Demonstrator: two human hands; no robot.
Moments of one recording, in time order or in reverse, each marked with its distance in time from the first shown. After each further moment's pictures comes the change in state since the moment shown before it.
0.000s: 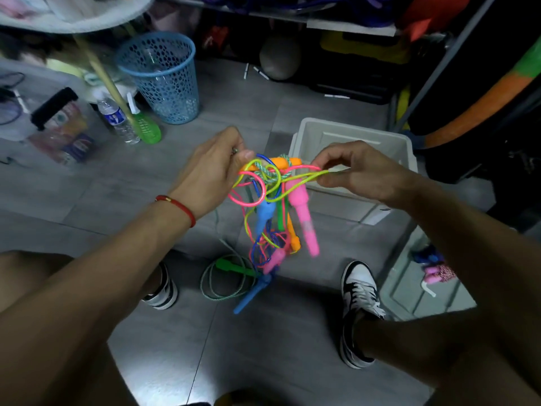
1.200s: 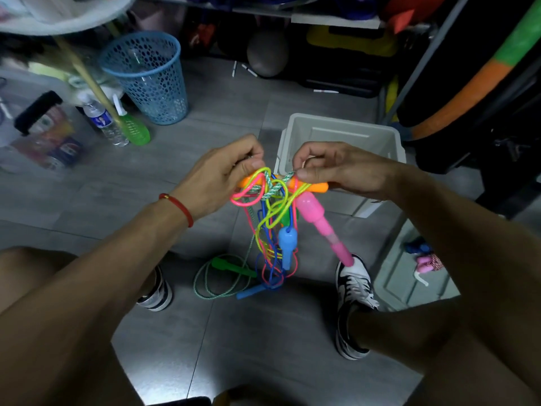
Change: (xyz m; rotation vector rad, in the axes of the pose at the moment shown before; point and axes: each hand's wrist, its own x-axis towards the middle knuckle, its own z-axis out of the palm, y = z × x) left_hand 0.004 0.019 0.014 -0.320 -0.240 0.077; right_hand -0.007 -0.001 -0.003 0.366 -0.250 0.129
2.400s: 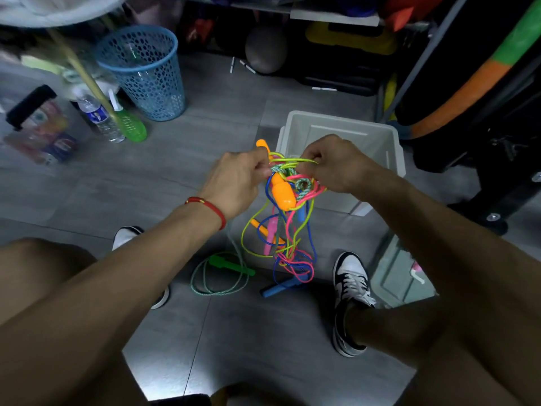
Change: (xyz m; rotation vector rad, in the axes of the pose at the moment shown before) left_hand 0.011 -0.006 0.036 0.350 0.134 -0.152; right_hand 0.020 -0.003 0.014 -0.675 0.448 0.170
